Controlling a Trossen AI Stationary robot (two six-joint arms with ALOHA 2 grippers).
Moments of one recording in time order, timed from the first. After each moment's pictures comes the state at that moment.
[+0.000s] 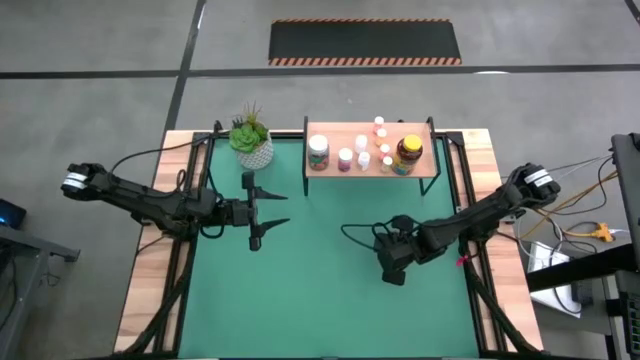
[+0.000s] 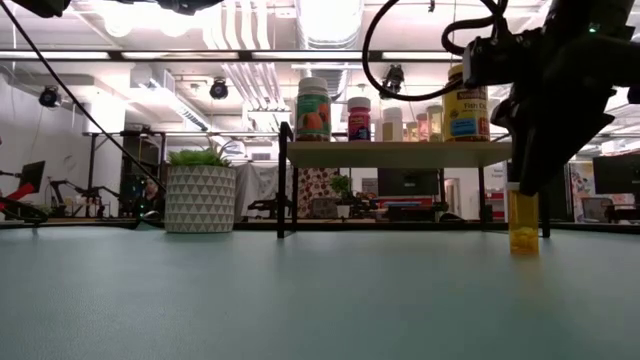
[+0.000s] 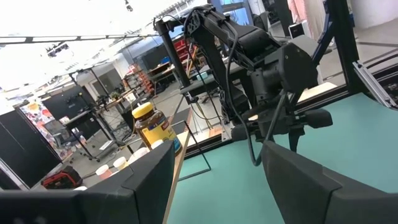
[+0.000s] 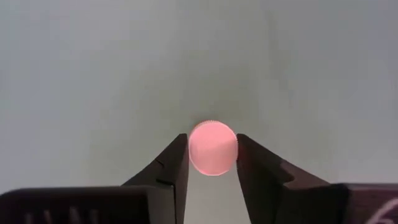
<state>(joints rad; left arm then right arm) -0.21 0.91 0.56 0.42 -0.30 0.45 0.40 1.52 0.91 -0.69 0.23 0.59</state>
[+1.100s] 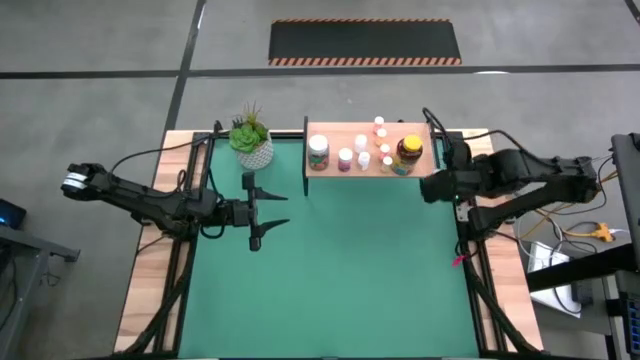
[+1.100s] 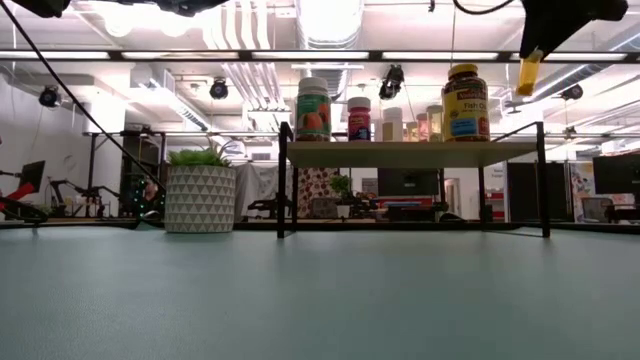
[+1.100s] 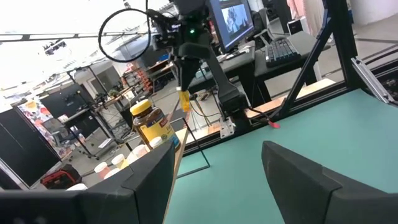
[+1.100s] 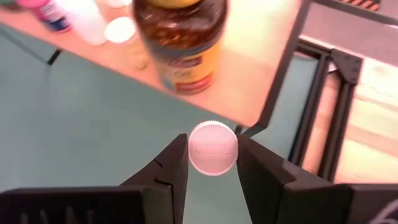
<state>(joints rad) -0.21 0.90 0.56 0.41 -0.30 0.45 0.14 1.07 1.32 -1.57 0.55 1.20</state>
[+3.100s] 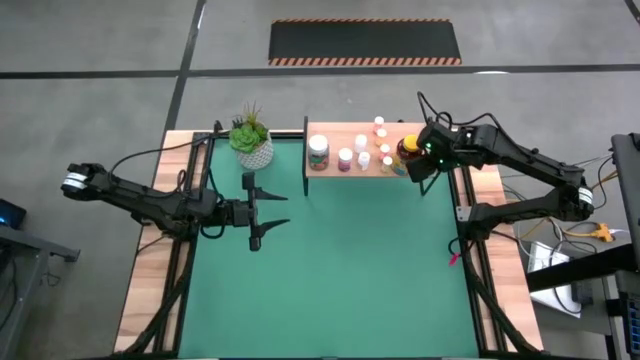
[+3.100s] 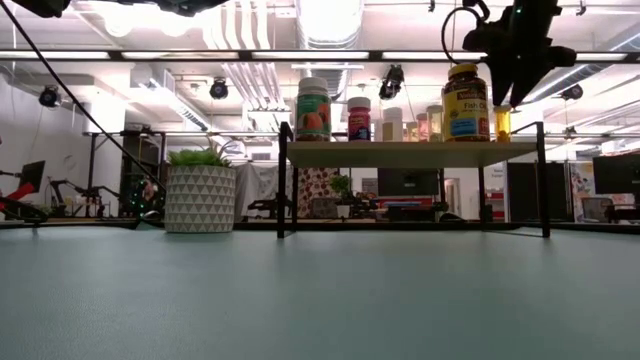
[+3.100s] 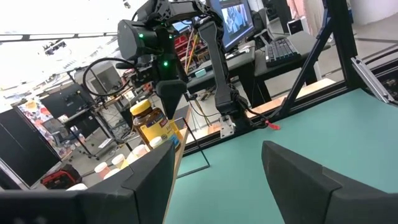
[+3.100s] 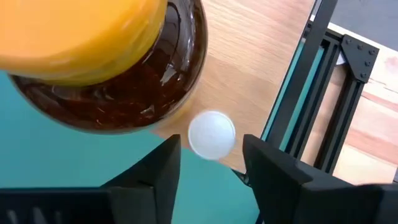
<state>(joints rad) -0.21 0.90 0.56 0.41 -0.30 0.45 -0.45 1.14 1.23 -1.32 0.26 0.64</state>
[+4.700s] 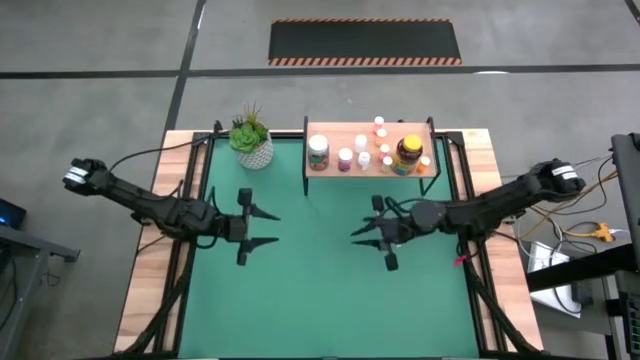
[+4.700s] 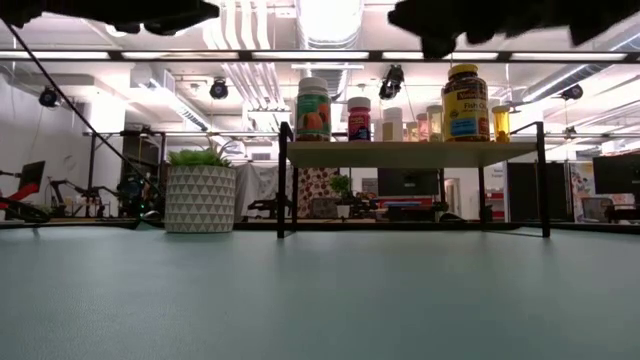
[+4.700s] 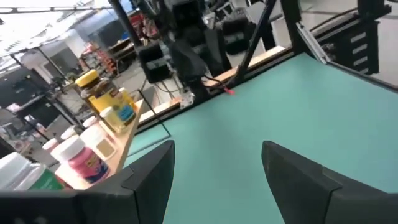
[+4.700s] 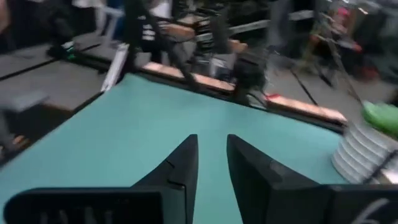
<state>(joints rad) -0.34 0.82 0.48 0.22 -0.32 0.40 0.23 1.23 0.59 0.49 0.06 -0.18</state>
